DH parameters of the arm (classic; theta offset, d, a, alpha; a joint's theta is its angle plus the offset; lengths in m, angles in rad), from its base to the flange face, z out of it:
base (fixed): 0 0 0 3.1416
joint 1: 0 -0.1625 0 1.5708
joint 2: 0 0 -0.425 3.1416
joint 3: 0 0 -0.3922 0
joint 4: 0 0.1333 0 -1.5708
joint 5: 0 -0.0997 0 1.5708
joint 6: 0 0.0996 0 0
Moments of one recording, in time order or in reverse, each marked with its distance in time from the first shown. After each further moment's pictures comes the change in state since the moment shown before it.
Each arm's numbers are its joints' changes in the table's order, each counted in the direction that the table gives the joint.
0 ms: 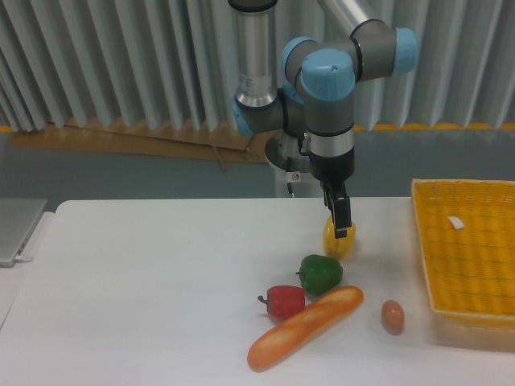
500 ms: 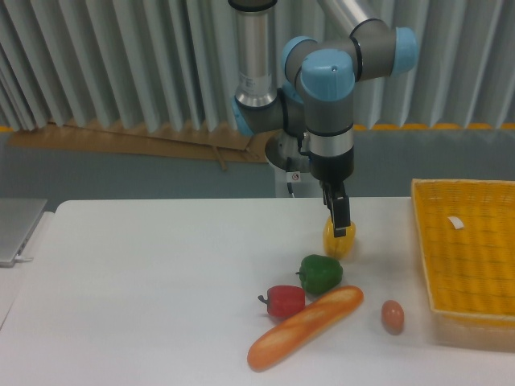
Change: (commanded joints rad) arm 0.020 0.000 -0.012 -0.014 0.018 0.002
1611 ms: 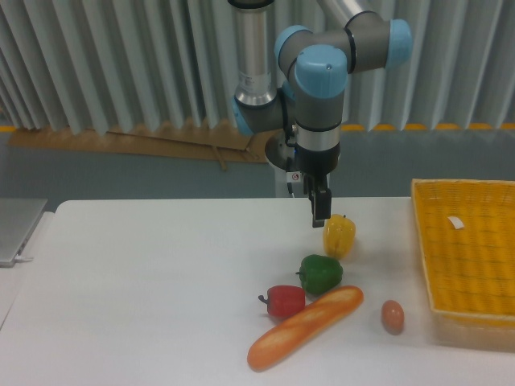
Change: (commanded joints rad) arm 0.000 -0.049 0.011 -0.126 0.052 -0.031
